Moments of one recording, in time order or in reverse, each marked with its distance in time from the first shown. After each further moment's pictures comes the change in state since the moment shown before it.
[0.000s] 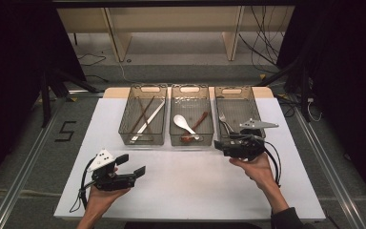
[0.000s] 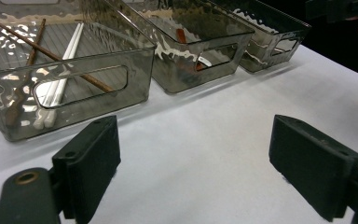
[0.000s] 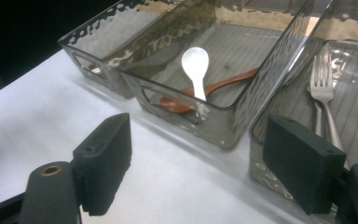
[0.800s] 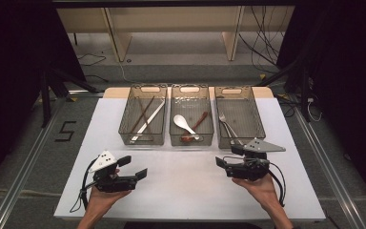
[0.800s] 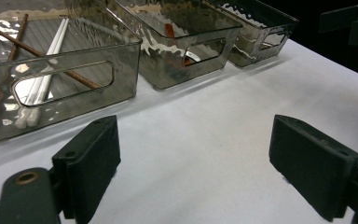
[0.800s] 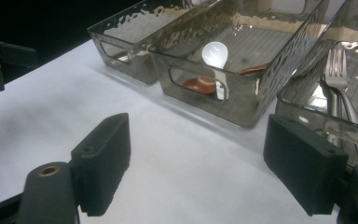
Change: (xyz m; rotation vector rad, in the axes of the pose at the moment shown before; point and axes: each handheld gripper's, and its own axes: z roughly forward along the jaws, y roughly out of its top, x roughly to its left) left arm -0.003 -0.001 0.001 0.016 -0.040 0.010; right arm 0.022 -0.043 -0.023 -0.076 0.023 -0.059
